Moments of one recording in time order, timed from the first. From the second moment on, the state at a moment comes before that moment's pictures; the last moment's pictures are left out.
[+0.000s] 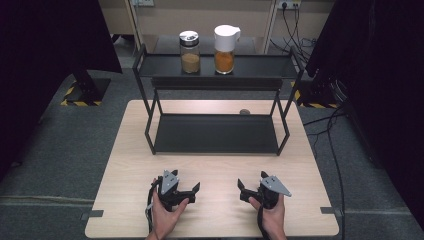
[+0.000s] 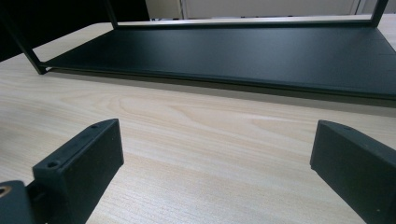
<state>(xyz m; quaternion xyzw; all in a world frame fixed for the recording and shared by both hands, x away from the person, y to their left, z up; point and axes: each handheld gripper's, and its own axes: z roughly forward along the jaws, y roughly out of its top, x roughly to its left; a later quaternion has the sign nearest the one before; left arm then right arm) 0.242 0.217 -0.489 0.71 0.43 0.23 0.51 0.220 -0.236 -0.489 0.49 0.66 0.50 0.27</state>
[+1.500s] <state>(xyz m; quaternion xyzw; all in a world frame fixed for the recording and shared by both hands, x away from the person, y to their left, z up) 0.243 0.216 -0.488 0.71 0.43 0.23 0.51 0.221 -0.235 -0.487 0.49 0.67 0.50 0.27</state>
